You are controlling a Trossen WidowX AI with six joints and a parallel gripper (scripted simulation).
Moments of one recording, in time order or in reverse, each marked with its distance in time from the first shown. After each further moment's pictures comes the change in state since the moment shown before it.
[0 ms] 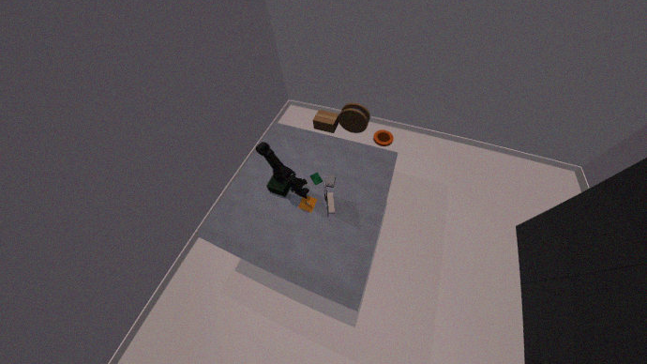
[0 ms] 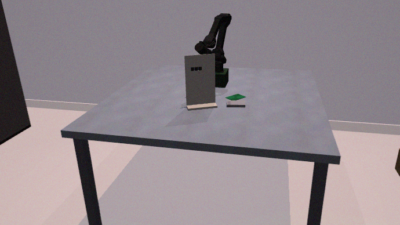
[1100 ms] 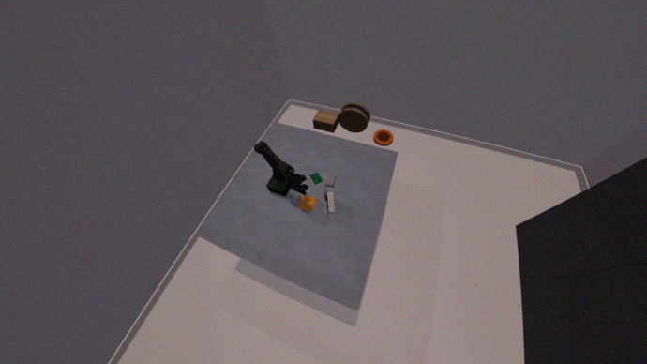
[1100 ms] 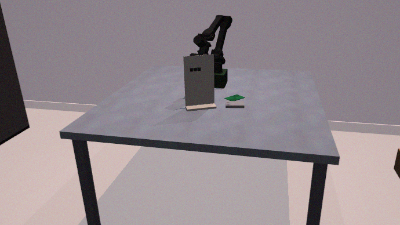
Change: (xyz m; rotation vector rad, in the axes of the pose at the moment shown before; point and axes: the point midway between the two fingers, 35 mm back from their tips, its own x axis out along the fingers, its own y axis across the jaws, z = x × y) arm -0.041 -0.027 0.000 0.000 0.000 0.007
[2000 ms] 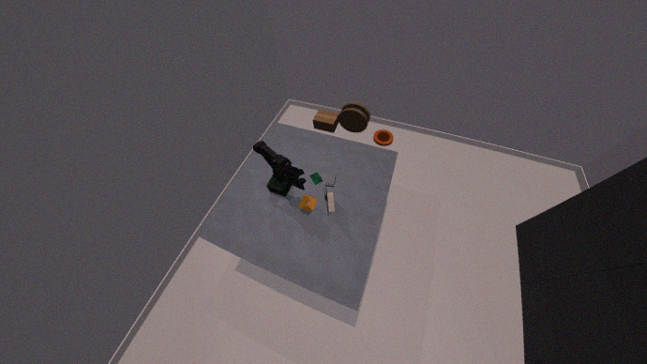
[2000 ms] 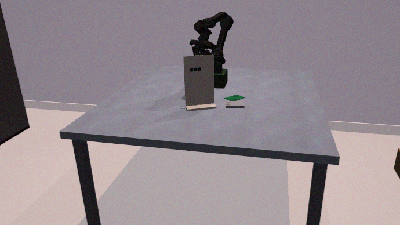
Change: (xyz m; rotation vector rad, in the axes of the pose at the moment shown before) arm -0.068 -0.039 0.000 0.001 0.000 -0.012
